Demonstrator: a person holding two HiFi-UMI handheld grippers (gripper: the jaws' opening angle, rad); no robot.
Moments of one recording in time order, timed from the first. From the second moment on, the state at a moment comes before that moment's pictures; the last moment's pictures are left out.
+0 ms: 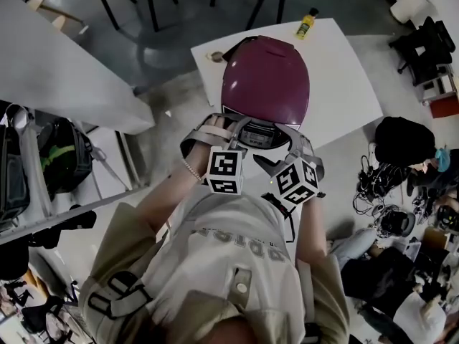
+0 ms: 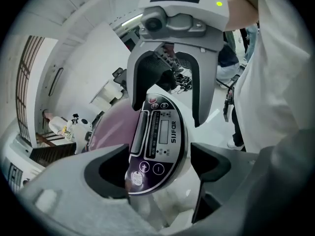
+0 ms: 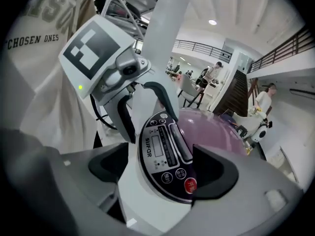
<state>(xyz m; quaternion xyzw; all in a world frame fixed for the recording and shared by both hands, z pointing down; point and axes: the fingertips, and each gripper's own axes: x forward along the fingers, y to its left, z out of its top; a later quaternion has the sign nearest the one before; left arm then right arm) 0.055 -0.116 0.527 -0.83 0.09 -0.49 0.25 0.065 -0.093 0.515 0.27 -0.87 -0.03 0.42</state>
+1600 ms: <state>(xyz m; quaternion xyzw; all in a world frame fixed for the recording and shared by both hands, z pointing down) 0.045 -0.120 0.548 -0.71 0.07 -0.60 0.36 0.071 -0.091 0.549 0.17 -0.78 -0.13 0.59</state>
